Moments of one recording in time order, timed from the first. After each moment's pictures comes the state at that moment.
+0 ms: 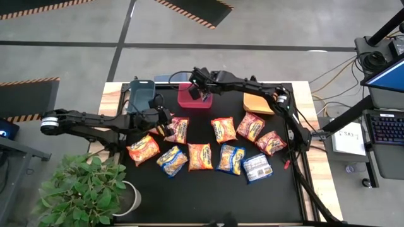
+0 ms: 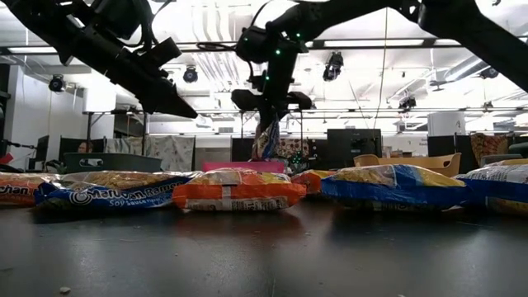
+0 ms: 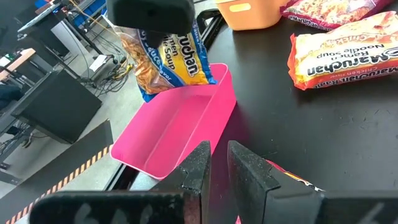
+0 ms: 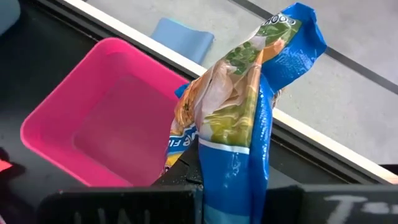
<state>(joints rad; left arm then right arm) 0.15 1.07 0.47 0.14 -0.49 0.25 -0.39 2.22 2.12 -0.92 0.44 0.51</state>
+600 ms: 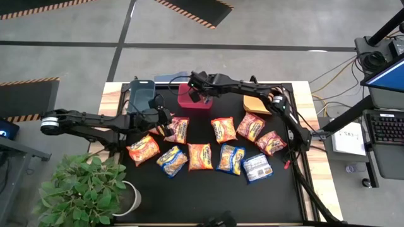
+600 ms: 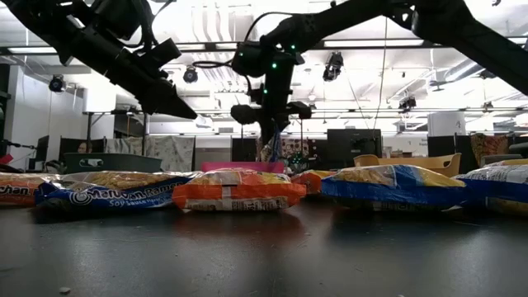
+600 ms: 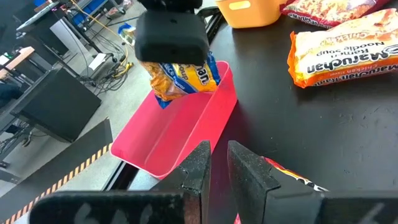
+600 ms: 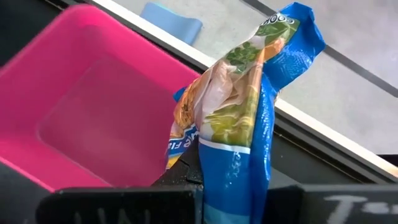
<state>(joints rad) 0.15 1.07 0.47 0.13 -0.49 0.24 -0.39 2.28 2.12 -0.94 0.47 0.52</state>
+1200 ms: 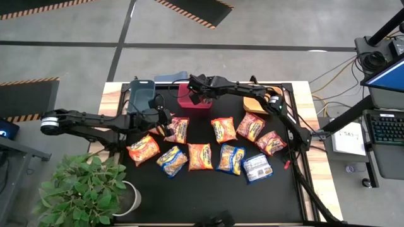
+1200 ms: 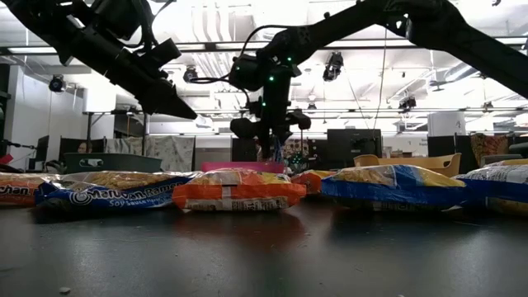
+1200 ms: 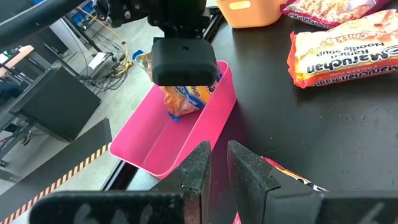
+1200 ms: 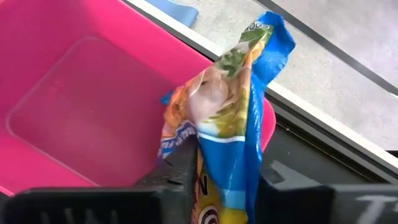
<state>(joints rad) 0.15 1.07 0.47 0.13 -0.49 0.23 -0.40 2.33 2.12 -0.94 0.47 0.51</state>
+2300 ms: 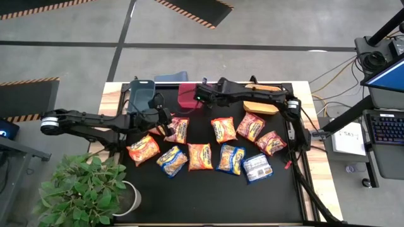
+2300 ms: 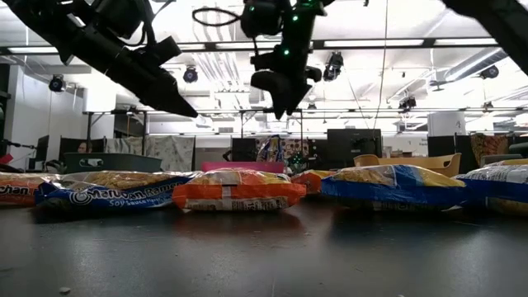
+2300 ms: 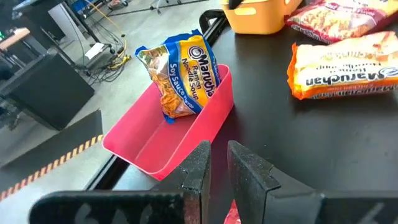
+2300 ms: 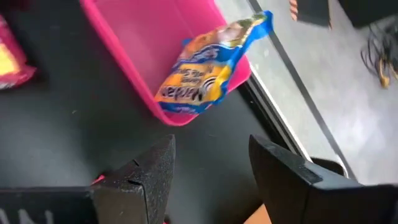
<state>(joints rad) 0.15 1.07 0.48 0.13 -0.49 0.13 -0.24 2.04 1.96 -1.11 0.50 0.23</state>
